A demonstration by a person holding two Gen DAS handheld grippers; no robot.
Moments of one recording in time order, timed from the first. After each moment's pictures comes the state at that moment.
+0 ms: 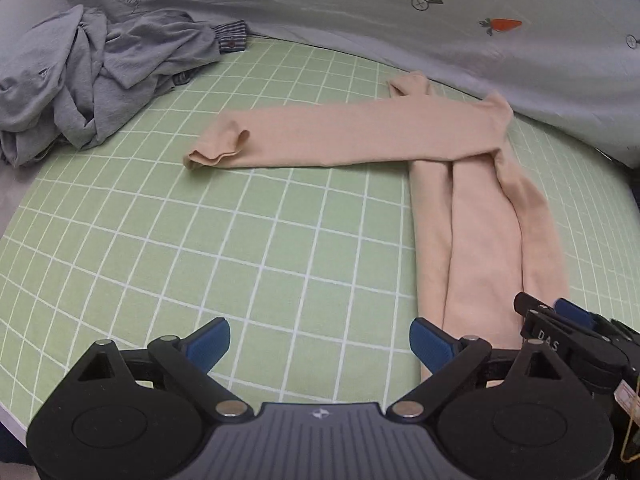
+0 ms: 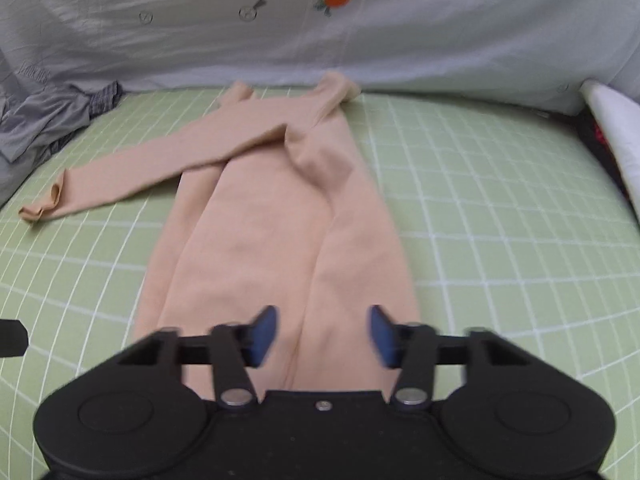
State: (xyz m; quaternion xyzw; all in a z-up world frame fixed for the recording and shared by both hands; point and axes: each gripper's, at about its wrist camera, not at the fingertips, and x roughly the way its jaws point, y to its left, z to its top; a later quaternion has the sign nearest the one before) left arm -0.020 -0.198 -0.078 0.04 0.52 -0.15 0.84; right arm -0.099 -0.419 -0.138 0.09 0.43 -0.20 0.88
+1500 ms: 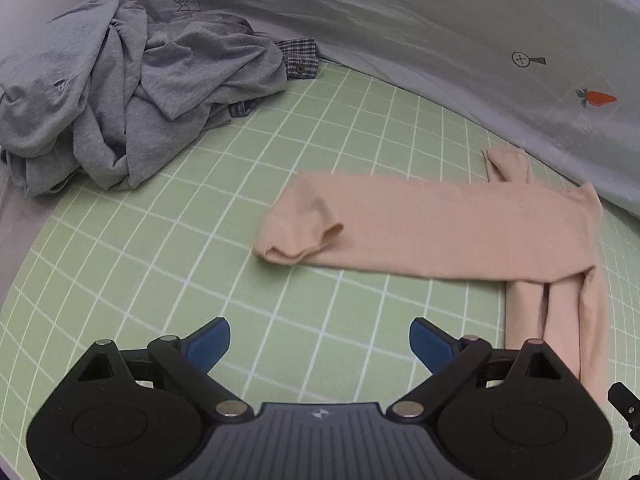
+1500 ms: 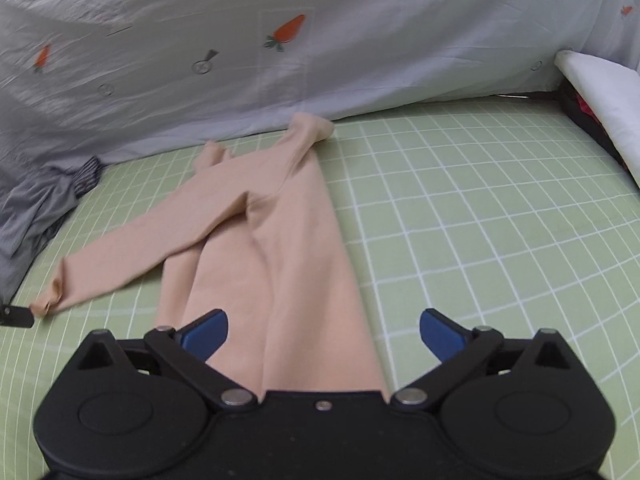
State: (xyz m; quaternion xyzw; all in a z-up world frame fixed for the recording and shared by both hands) left arm 0.118 -0.167 -0.086 0.01 0.51 -0.08 0.86; right arm -0.076 -0.459 -0.115 0.18 0.37 -0.23 0.88
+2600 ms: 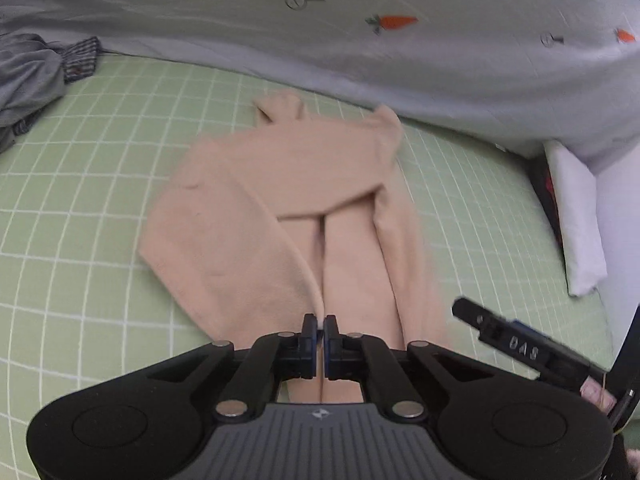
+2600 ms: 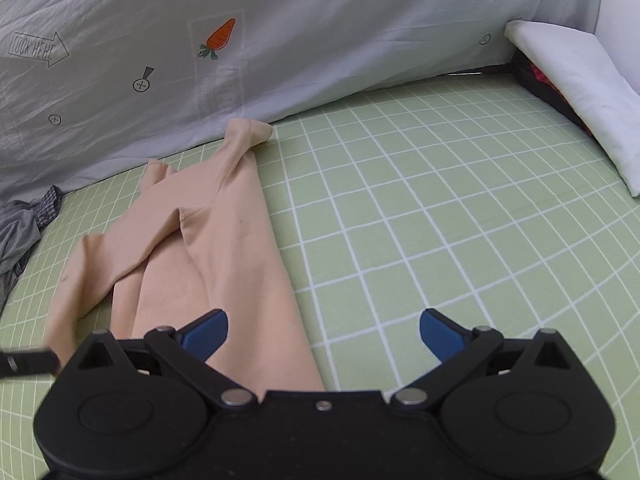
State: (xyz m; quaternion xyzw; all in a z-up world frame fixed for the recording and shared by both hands) left arm 0.046 -0.271 -0.073 0.02 0.53 -0.33 0.78; right arm -0.099 -0.487 -0.121 0.22 0.37 -0.28 0.86
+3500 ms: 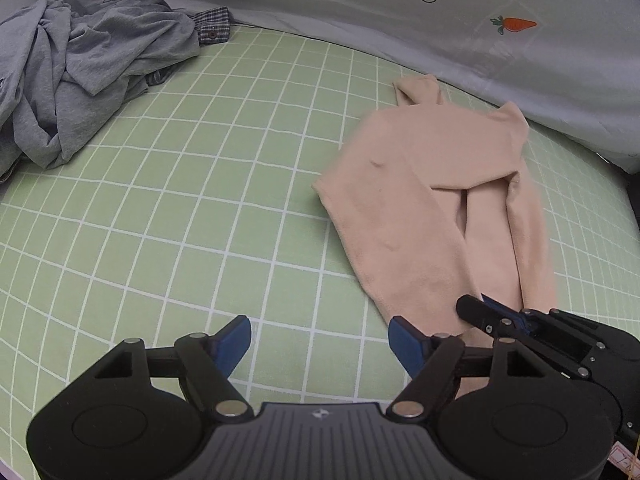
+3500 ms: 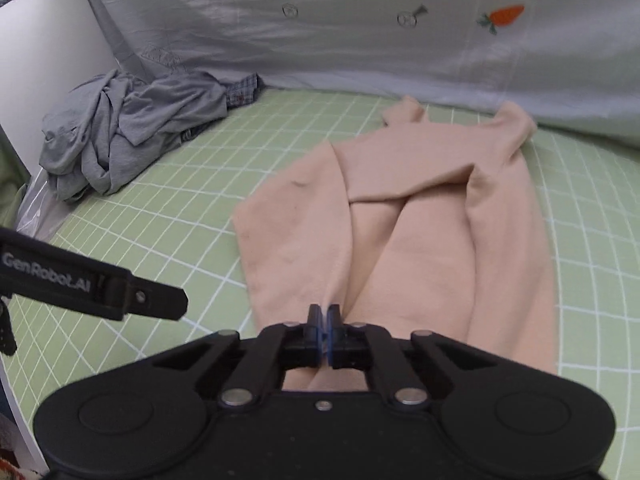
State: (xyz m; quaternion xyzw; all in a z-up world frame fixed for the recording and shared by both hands) left arm 0.051 -0.207 -0.074 0.03 0.55 -0.16 0.82; right arm -0.044 -0.387 -0.113 0.10 0.40 0.00 0.91
